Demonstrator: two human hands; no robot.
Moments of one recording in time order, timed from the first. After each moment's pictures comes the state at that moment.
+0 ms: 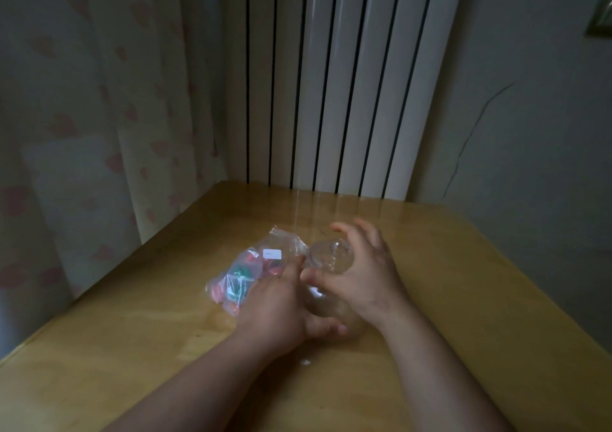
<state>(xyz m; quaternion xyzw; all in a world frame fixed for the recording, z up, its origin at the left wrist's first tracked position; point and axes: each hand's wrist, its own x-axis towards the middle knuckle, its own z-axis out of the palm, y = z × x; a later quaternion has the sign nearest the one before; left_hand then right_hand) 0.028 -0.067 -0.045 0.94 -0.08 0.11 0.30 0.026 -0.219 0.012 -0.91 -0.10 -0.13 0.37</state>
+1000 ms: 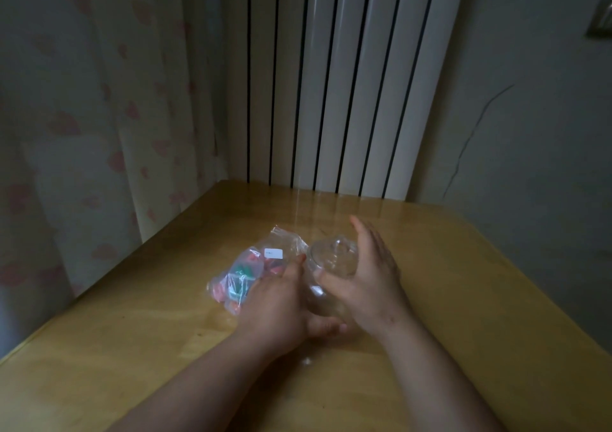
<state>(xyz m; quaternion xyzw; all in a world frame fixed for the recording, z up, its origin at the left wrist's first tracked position) 0.030 -0.065 -0.049 0.94 -0.08 0.13 0.31 0.013 -0.216 0.012 -0.91 -0.08 -0.15 0.39</state>
